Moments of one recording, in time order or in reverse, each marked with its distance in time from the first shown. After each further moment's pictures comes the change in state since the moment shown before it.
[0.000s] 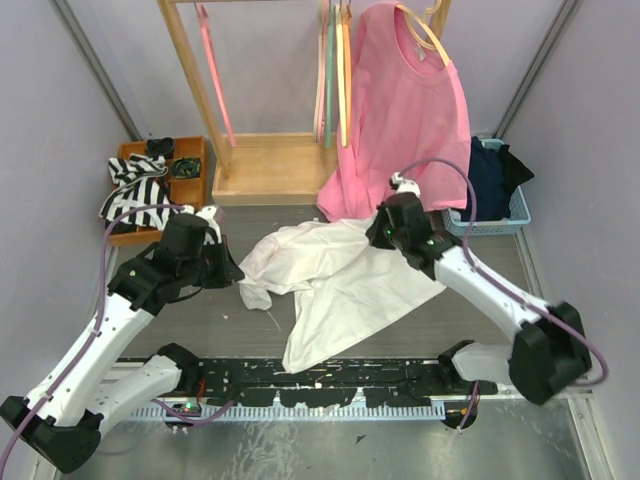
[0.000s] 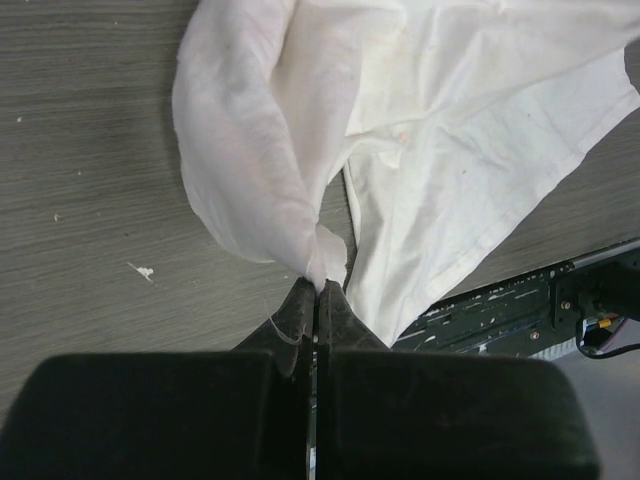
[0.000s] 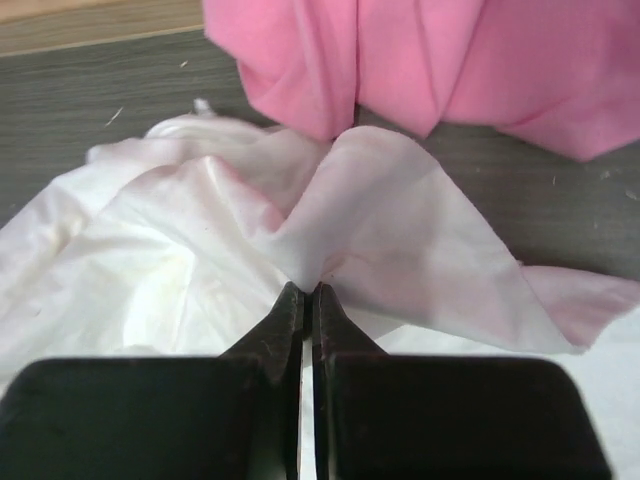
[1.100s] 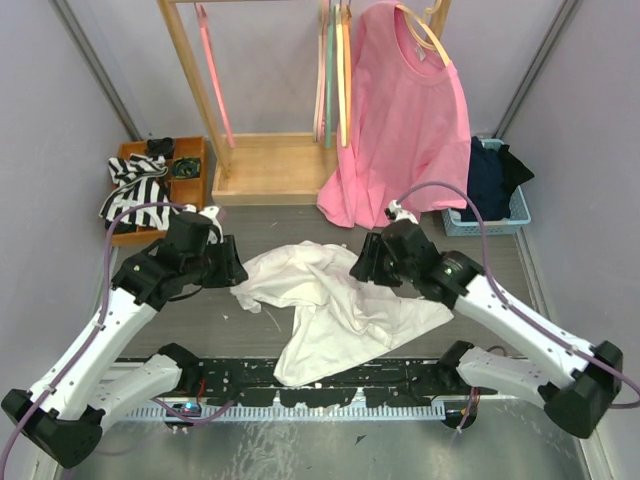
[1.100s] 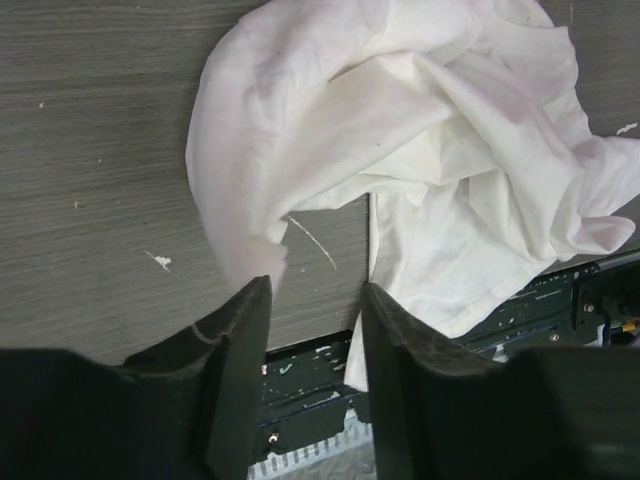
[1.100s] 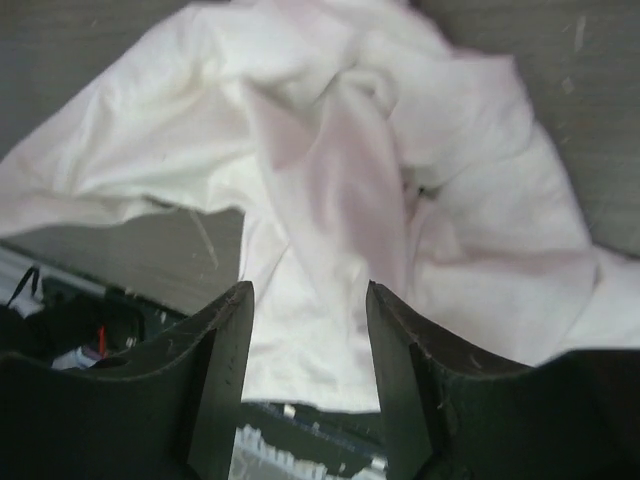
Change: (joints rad) left arm 0.000 0.040 0.022 -0.023 -0.031 0.019; right arm 0.274 -0.381 -0.046 -0.414 -0.072 0.288
